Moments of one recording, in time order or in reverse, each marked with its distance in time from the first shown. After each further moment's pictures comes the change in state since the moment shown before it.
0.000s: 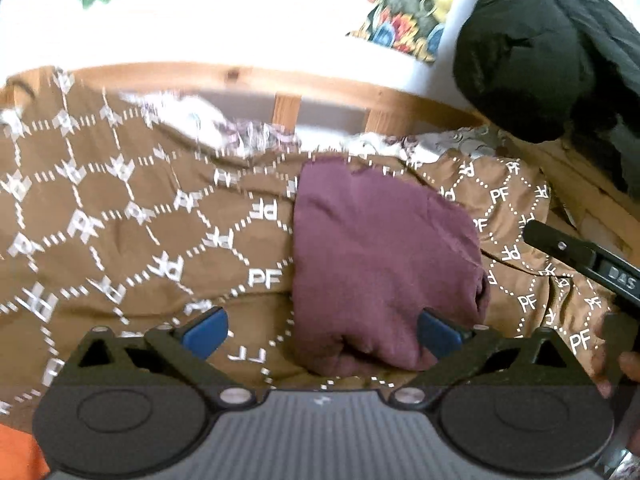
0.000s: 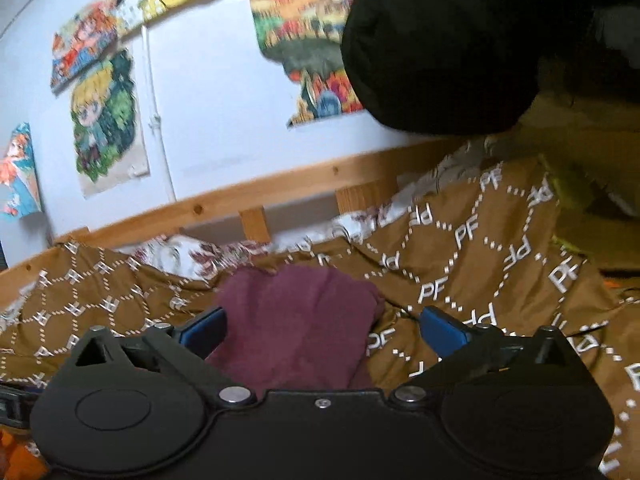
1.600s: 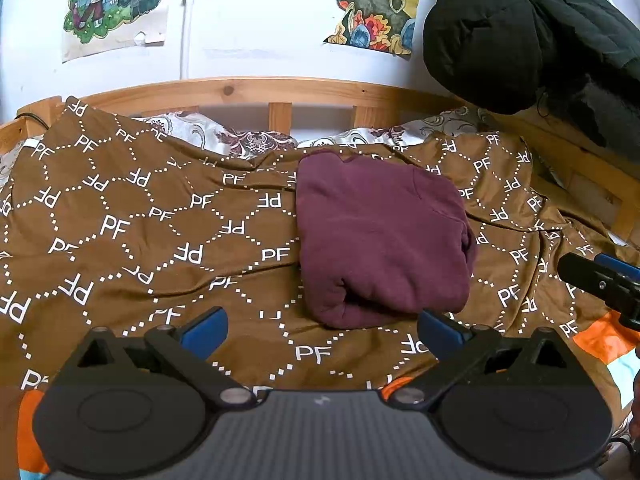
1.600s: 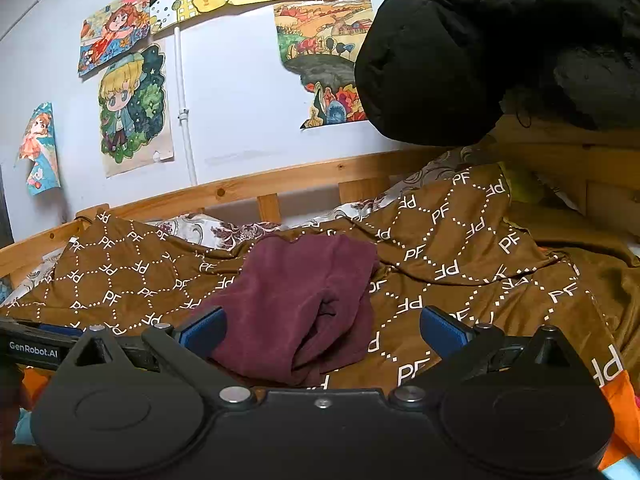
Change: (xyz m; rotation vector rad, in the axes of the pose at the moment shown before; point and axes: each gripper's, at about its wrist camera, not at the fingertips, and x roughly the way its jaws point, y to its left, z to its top) left arm -0.041 -0.013 -0.036 0.102 -0.011 0.034; right arm -0.111 0.029 -0.042 -0.051 0.003 -0.042
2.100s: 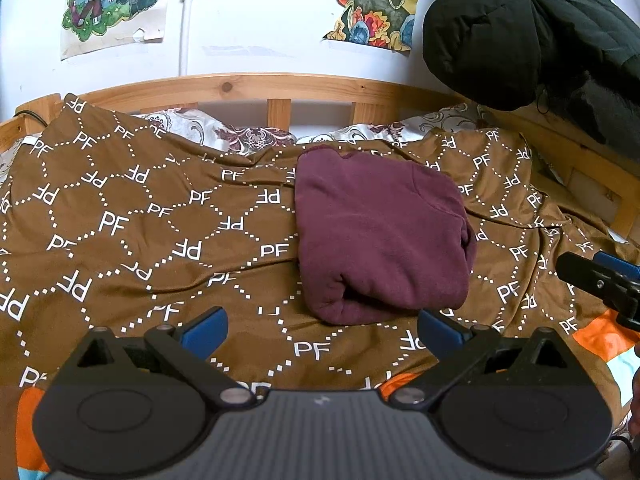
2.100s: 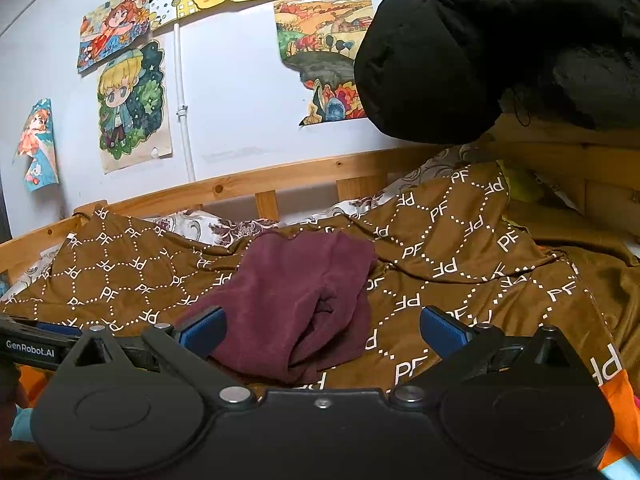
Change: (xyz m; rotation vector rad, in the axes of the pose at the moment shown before) left arm 0.001 -0.001 -0.003 0.001 0.006 -0.001; right arm 0.001 -0.002 -0.001 -0.007 0.007 -0.004
